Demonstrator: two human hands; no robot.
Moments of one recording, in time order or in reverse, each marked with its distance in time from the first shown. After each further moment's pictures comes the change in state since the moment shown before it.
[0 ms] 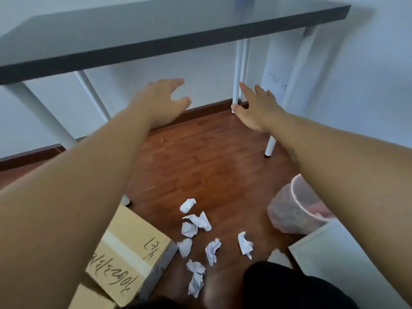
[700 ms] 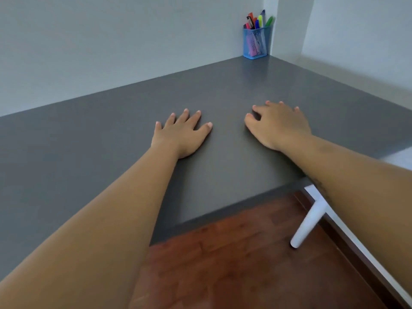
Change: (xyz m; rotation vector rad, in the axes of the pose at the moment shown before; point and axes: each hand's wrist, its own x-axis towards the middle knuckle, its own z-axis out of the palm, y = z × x) left_hand 0.402 0.008 -0.015 0.267 -0.160 -0.185; right_hand 0.356 0.001 -0.148 -0.107 0.125 0.028
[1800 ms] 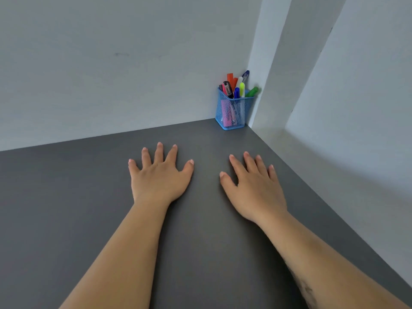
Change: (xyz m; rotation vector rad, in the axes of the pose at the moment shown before) left_hand 0.265 0.074 -0.008 -0.088 0.055 -0.156; right_hand 0.247 0.049 0.002 -0.057 -0.079 0.007
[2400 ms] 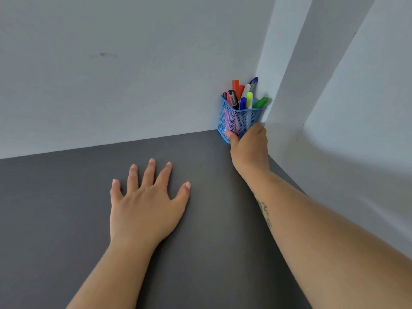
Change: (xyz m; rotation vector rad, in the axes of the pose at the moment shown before) left_hand -0.004 -0.001 -0.001 -0.026 0.035 -0.010; right_hand 0.164 -0.004 0.003 0.473 0.524 0.160
